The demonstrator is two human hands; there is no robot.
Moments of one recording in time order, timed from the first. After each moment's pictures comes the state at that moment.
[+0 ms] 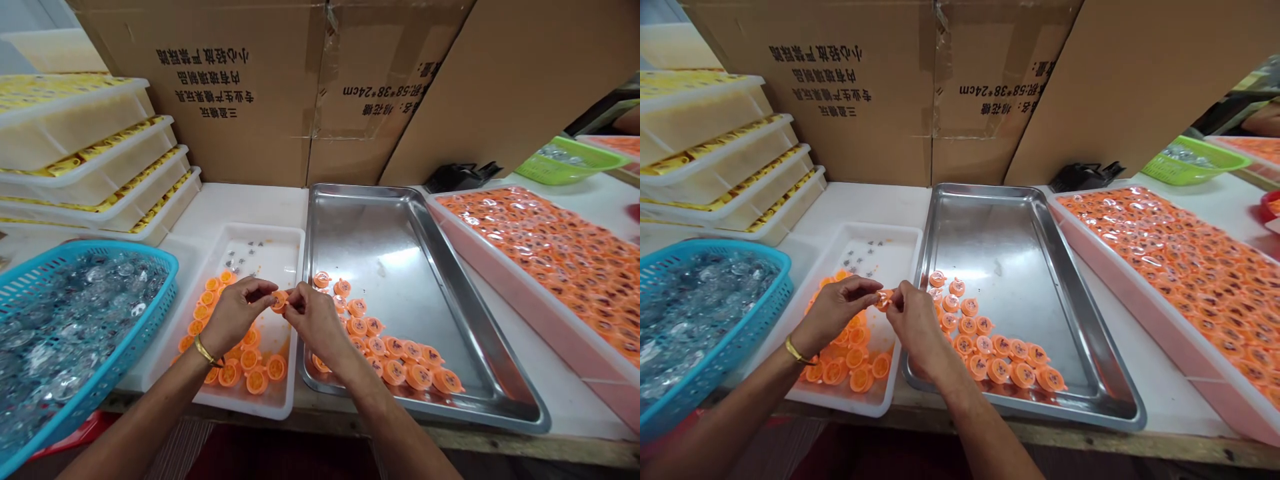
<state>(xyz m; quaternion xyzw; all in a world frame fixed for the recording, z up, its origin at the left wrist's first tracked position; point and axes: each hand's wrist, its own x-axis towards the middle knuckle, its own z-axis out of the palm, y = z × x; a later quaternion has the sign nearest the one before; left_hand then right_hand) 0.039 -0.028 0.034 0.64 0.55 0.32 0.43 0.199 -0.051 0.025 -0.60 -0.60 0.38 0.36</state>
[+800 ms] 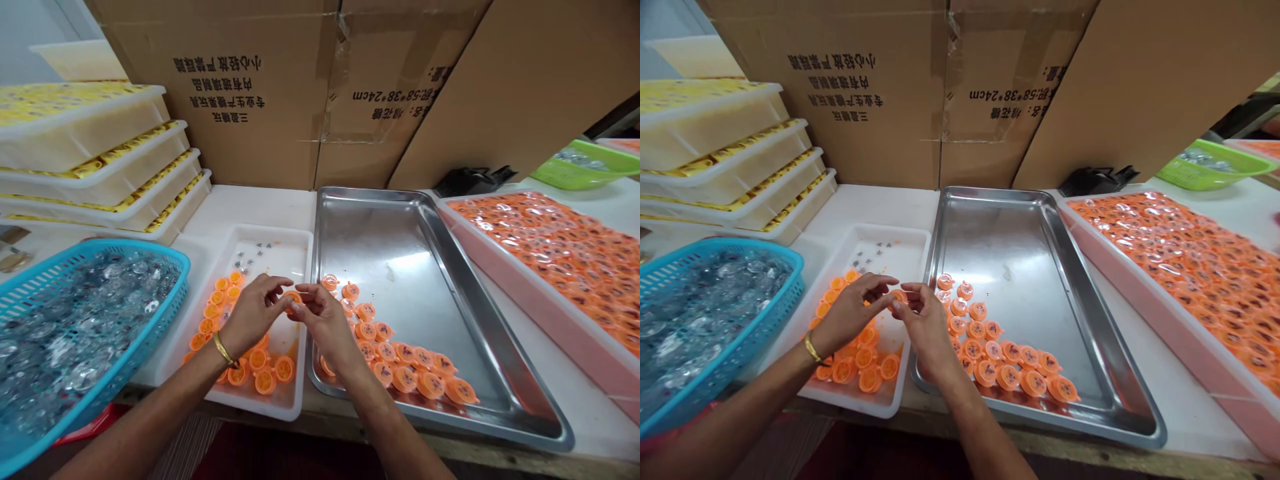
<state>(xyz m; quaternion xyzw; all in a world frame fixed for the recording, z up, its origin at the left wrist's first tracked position) 0.048 -0.032 0.037 0.69 0.53 0.31 0.39 0.193 -0.059 0.015 -0.49 -0.39 0.59 0.51</state>
